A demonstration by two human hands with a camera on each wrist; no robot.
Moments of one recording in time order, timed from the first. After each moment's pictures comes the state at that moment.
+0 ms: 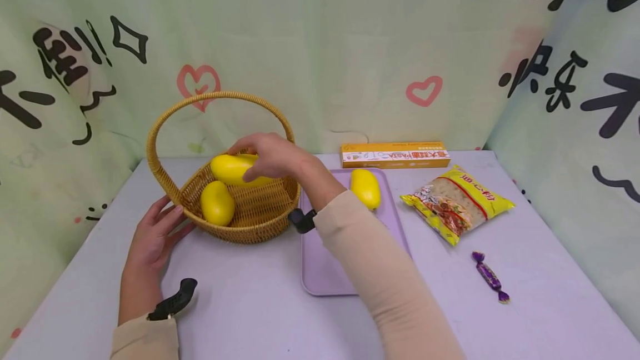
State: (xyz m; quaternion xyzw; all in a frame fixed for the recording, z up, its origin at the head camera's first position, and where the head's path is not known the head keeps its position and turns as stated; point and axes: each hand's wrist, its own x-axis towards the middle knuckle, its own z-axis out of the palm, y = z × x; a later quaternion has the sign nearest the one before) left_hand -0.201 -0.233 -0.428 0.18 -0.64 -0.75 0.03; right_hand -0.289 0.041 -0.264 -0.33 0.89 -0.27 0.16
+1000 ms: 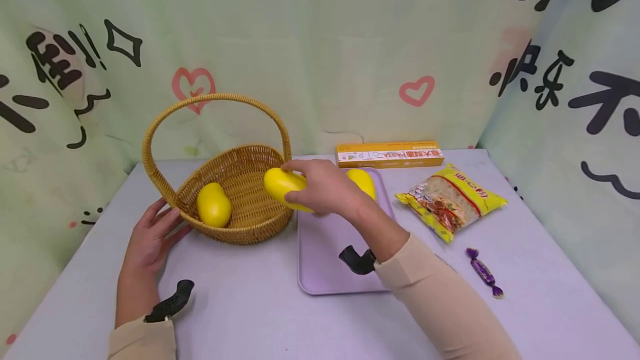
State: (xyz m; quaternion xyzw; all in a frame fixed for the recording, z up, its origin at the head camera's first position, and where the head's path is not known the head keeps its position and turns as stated) left_hand -0.202 -0.232 -0.431 0.18 -0.64 -0.75 0.03; right_hand -0.228 0.120 -0.281 -0.21 0.93 -0.27 0.10
